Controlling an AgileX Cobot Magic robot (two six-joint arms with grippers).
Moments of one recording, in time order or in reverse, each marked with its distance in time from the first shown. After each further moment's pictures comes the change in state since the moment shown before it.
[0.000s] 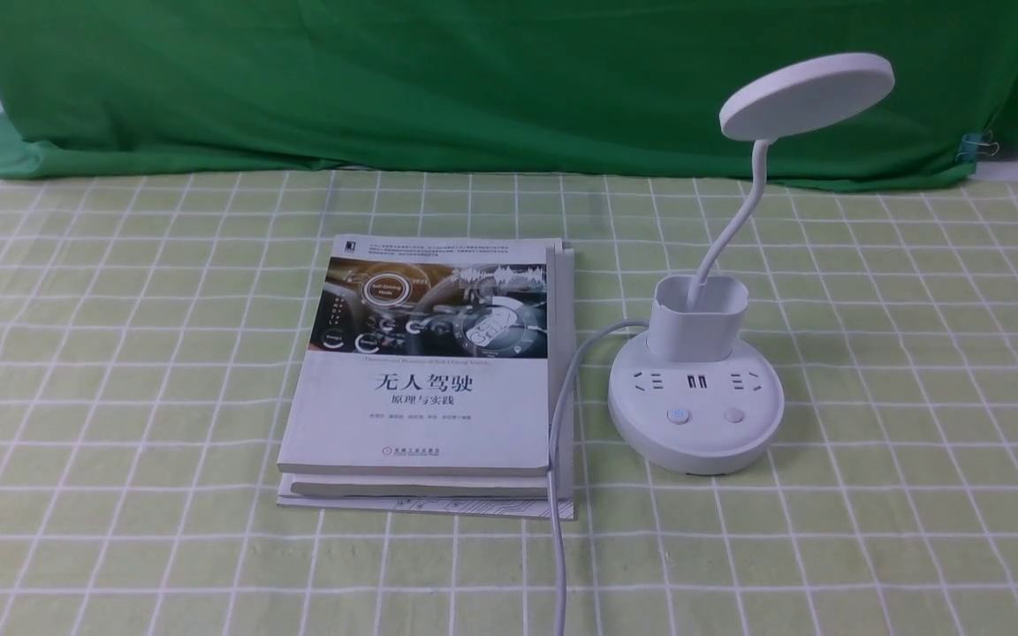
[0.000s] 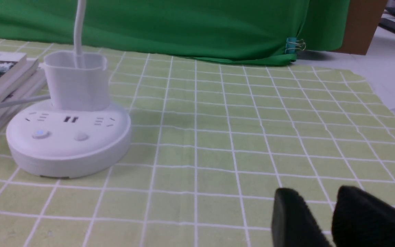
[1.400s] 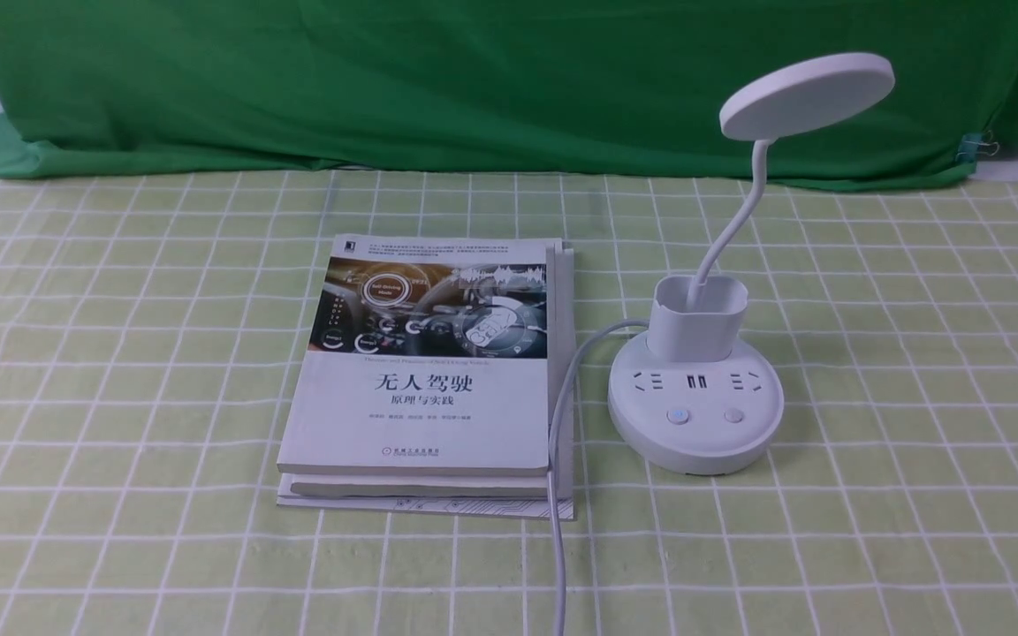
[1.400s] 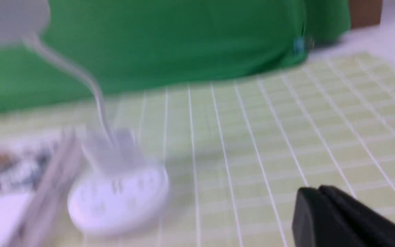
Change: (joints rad) right arm 0.000 0.392 -0.420 0.010 0.221 0.228; left arm 0.000 0.000 0.000 0.000 0.000 0.000
